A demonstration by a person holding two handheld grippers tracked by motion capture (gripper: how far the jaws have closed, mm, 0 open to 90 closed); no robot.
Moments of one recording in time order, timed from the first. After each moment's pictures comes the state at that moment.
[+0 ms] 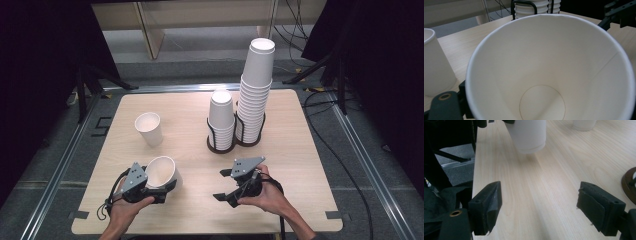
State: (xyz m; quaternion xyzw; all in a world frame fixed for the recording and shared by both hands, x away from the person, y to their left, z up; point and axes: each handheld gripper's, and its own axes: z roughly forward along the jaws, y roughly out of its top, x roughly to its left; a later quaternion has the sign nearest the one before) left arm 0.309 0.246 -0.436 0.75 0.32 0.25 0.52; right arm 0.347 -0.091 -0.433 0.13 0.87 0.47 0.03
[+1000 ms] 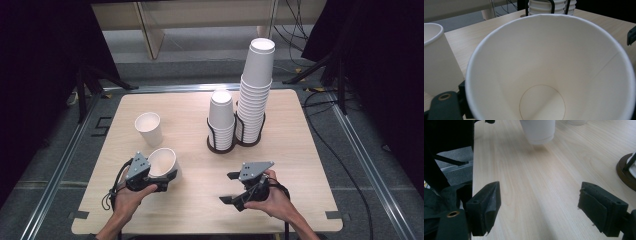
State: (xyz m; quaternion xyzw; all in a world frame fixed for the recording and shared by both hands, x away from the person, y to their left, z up) left arm 0.342 0.244 -0.440 0.75 0.34 0.25 0.51; right arm 0.338 -0.109 -0.442 0.16 0.87 0.47 0.03
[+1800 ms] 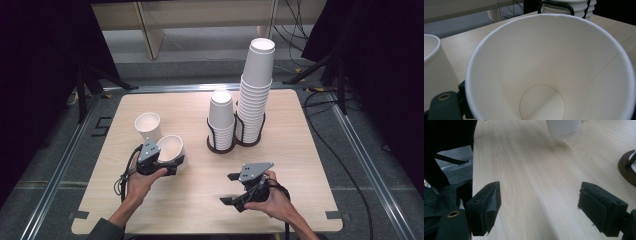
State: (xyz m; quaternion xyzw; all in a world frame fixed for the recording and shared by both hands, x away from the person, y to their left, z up) left arm 0.386 0.225 -0.439 0.74 0.36 0.26 0.50; right arm 0.338 -0.109 -0.445 0.16 0.87 0.47 0.03
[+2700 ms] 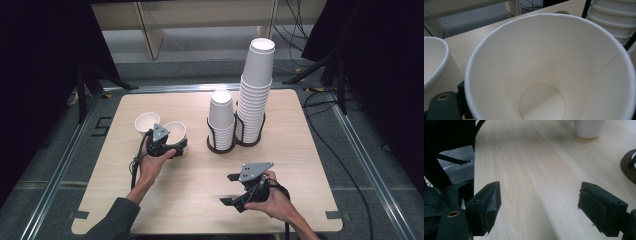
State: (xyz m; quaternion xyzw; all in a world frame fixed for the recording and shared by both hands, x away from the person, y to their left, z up) left arm 0.449 0.213 -0.453 0.74 0.42 0.29 0.44; right arm 0.338 -0.110 -0.445 0.16 0.87 0.46 0.03
